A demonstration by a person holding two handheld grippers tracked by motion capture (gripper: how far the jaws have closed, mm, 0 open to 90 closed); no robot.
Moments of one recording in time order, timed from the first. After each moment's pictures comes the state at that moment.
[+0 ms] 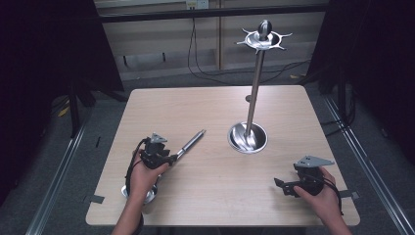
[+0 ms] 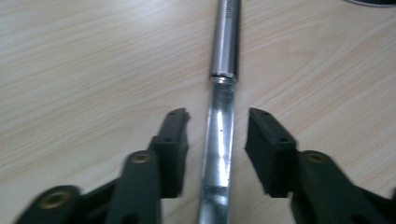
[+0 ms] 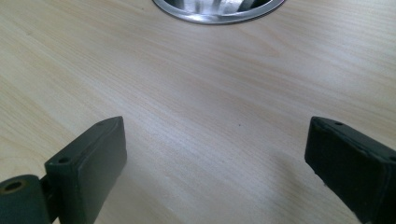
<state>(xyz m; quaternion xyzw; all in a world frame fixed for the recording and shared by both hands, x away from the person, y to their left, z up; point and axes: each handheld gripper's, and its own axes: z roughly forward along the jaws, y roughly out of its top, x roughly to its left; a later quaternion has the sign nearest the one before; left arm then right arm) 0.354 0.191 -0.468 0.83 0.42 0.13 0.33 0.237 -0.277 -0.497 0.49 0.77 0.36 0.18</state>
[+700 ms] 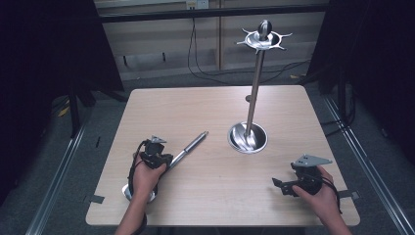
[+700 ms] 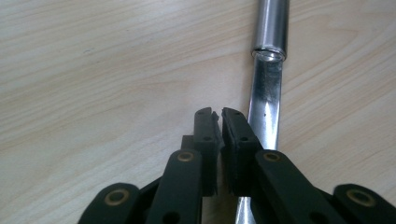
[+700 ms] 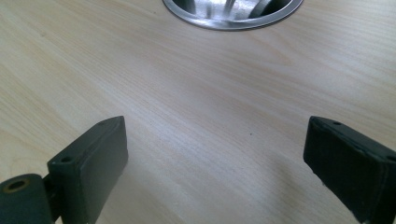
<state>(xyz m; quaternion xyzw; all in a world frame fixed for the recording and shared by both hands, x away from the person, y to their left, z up) 0.362 0.190 -0.489 0.83 0.45 0.11 0.30 0.239 -0.273 -0.494 0.47 0.78 0.37 0.18</state>
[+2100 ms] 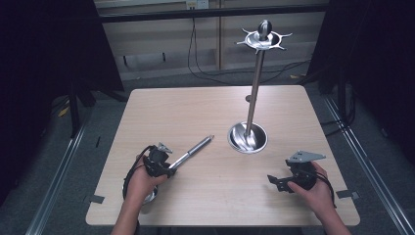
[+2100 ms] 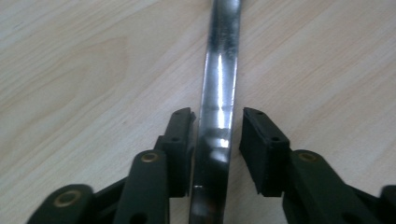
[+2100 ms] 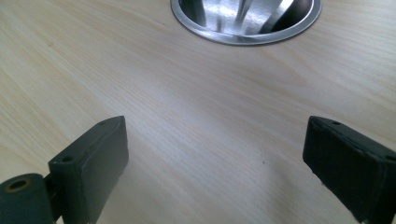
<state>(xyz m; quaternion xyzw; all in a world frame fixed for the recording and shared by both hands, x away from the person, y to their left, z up) 0.342 0.183 -0.478 0.90 0.36 0.08 0.23 0.251 -0.264 -0.493 0.46 0.79 0.37 0.17</state>
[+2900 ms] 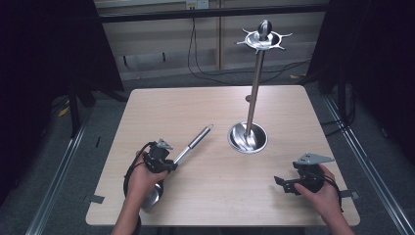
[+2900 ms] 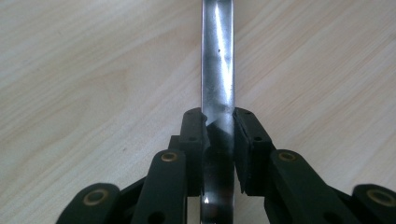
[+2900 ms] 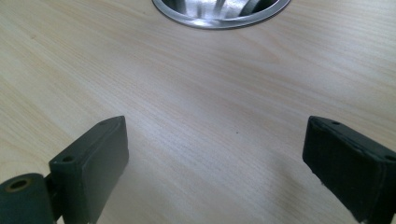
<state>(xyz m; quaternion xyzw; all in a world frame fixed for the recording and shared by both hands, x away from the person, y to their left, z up) 0.343 0.185 -0.465 0.88 0.36 0.08 0.29 0.244 -0.279 -0.495 0.48 0.78 0.37 0.17</state>
